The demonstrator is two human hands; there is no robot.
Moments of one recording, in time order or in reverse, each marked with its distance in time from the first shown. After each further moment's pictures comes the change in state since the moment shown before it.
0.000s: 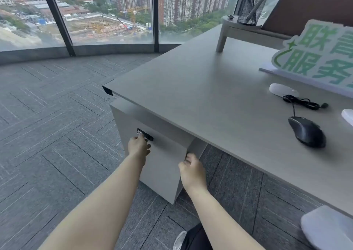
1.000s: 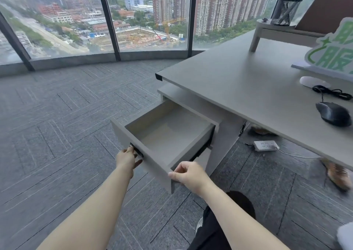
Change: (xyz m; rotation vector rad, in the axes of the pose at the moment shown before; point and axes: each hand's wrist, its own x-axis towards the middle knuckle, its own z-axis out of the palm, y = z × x) left_hand -0.084 -0.061 -0.211 -0.182 0.214 0.019; right_hand -0.128 0.026 0.043 -0.186 -0.550 -0.243
